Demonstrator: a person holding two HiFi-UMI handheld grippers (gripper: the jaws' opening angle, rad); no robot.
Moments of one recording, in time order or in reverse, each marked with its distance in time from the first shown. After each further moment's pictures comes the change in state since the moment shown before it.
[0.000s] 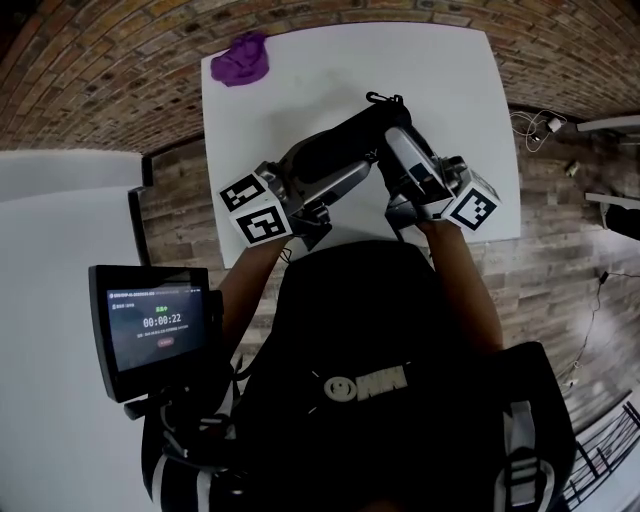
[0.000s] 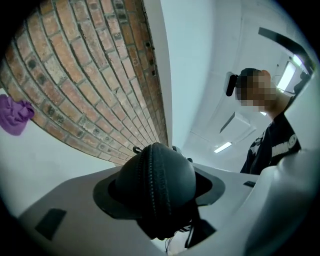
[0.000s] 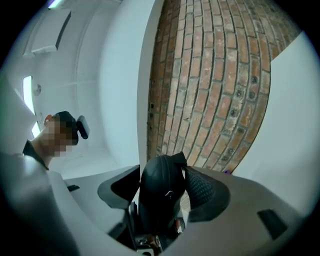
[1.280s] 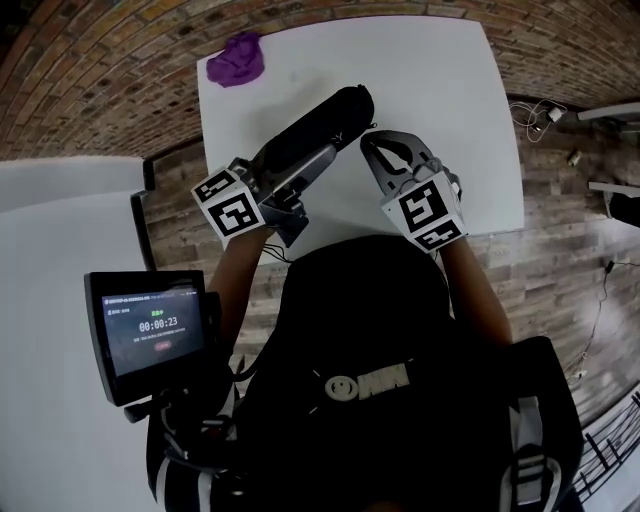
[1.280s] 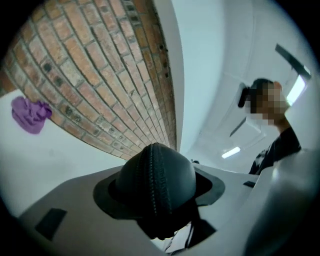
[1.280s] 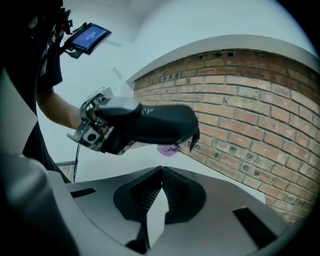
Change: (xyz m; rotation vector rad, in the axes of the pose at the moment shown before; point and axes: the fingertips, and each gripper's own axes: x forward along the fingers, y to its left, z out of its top) left arm -0.033 0.034 0.010 -0.071 0.030 0.116; right arm -0.023 -0.051 -0.081 -1.128 0.859 -0.432
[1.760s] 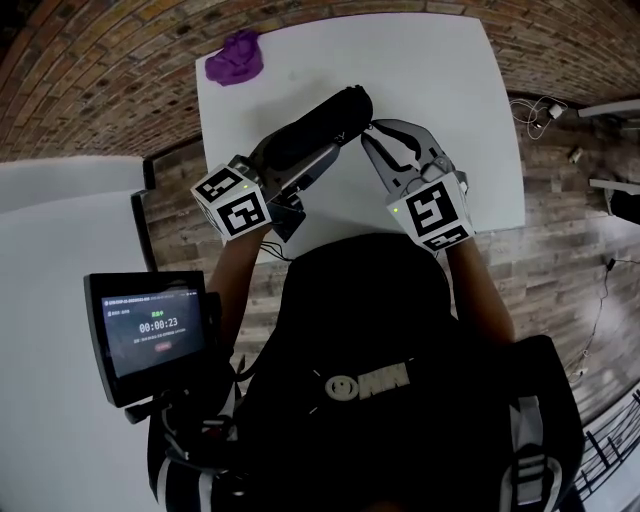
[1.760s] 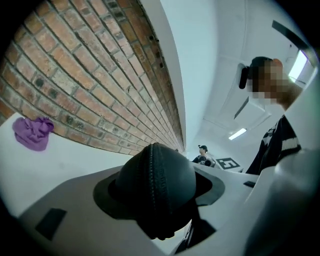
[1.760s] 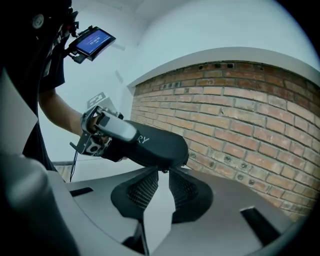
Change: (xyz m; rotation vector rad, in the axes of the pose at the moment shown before) left arm 0.002 0.008 -0.009 0.129 0.085 0.061; right arm -0.010 -0.008 0.016 -0.037 -0.050 -0.032
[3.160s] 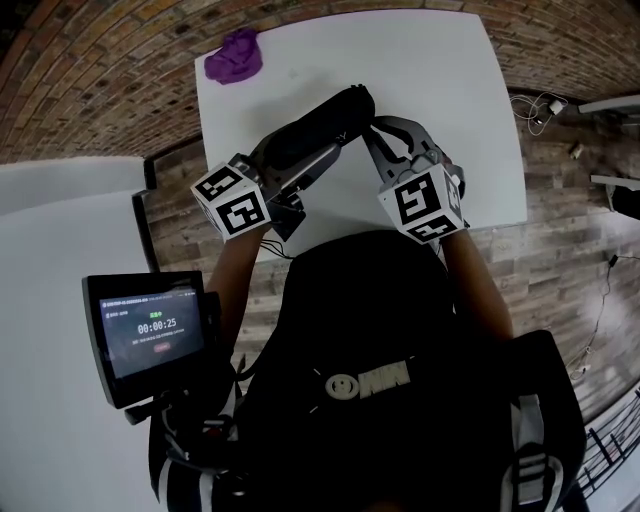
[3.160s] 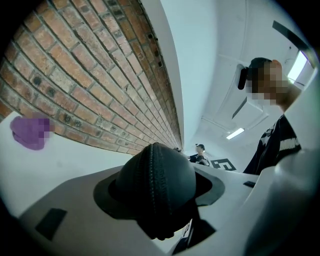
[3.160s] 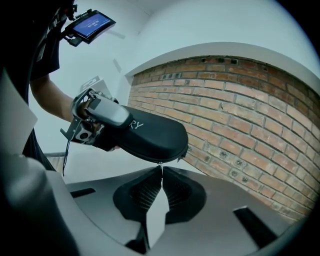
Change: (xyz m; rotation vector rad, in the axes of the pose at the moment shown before) left arm 0.001 -0.003 -0.004 0.001 0.024 -0.013; right arm 0.013 -0.005 -0.015 -0.043 0.092 -0.054
